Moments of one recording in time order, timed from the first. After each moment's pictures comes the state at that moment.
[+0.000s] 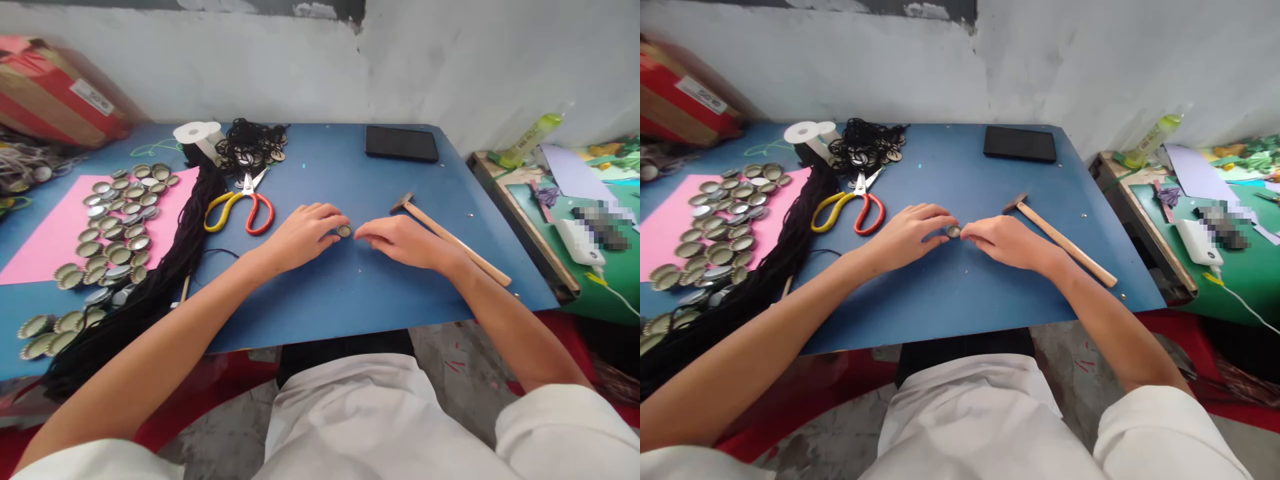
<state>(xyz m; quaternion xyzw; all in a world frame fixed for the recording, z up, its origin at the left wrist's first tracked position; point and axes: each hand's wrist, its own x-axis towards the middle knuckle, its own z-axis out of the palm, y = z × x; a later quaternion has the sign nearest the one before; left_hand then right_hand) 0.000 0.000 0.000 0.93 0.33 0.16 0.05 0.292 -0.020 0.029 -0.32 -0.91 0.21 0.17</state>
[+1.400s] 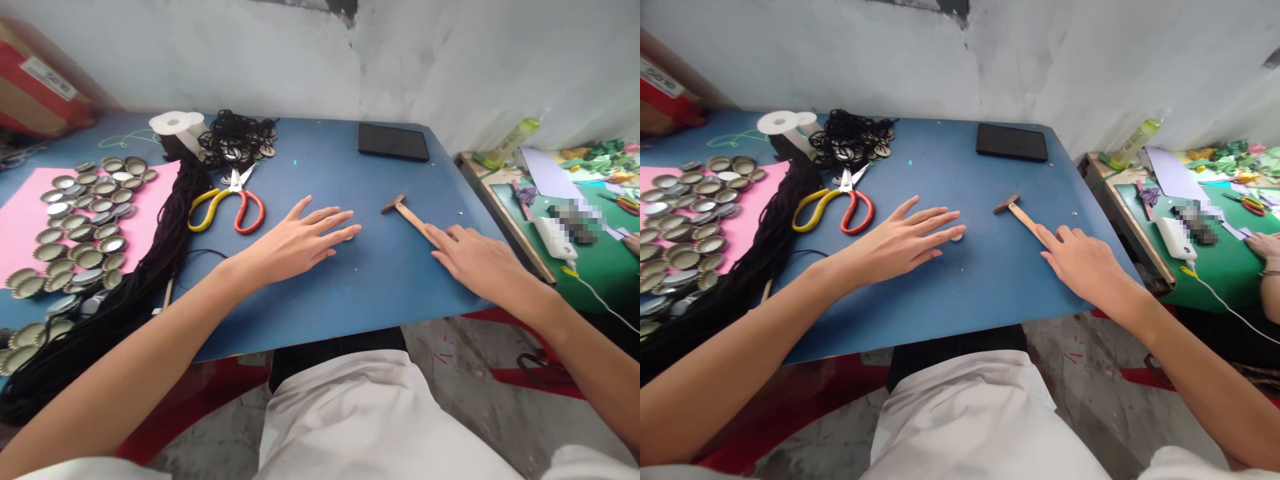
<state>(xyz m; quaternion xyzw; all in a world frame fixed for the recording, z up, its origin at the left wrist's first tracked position) -0.006 -0.023 0.014 0.96 0.27 0.09 0.01 0.393 -0.100 0.041 -0.57 -0.80 -0.12 -0.15</state>
